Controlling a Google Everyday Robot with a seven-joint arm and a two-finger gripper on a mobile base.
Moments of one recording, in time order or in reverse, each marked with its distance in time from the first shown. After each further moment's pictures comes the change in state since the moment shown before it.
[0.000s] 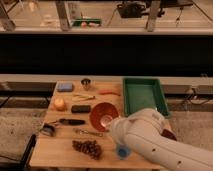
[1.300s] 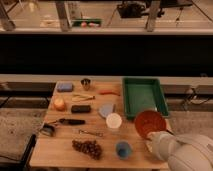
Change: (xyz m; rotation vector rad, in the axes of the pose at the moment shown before) arm 0.154 0.074 -0.063 0.093 0.261 0.411
